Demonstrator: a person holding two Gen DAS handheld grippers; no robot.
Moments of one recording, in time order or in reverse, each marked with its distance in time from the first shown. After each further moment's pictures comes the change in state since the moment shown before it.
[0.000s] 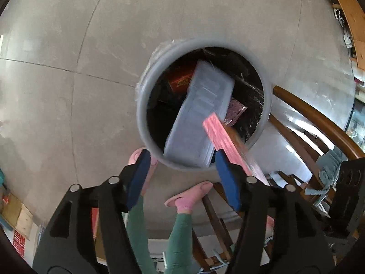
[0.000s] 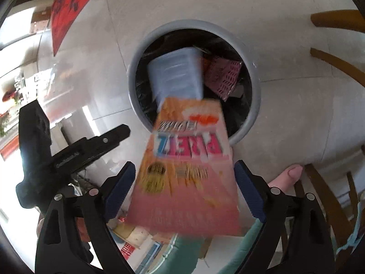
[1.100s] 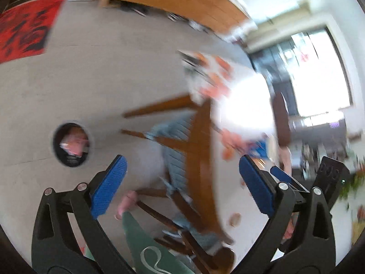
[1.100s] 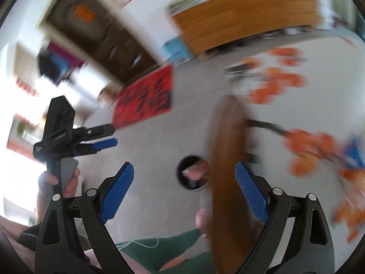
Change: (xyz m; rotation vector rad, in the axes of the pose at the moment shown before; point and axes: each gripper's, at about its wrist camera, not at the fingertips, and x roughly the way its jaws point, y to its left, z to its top) left arm -0.377 -0.315 -0.324 0.665 -0.303 -0.391; right arm -0.514 -0.100 -0.438 -0.101 -0.942 0.061
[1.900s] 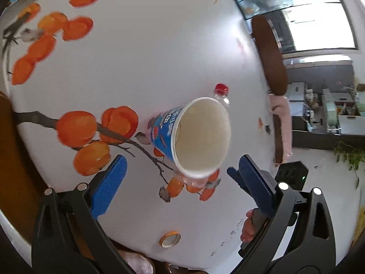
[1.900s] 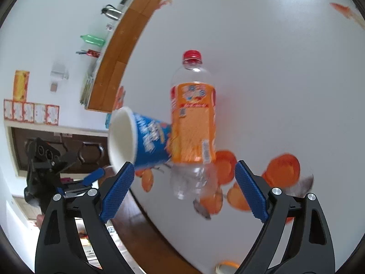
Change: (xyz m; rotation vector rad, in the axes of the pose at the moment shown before) left arm 0.281 -0.269 0.005 0.158 0.377 0.038; right arm -0.052 -0.339 -0.053 0.728 -0.107 0.039
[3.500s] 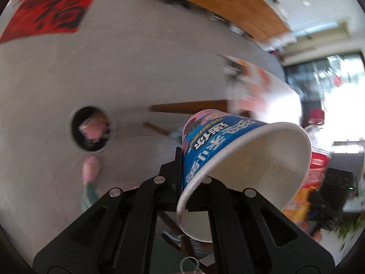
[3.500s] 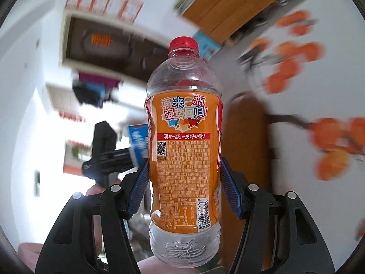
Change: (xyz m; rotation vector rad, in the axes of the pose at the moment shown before) left arm -0.245 0.344 -0.148 -0.450 -0.368 0.114; right arm 0.163 0.307 -0.173 -0.586 0.448 0.313
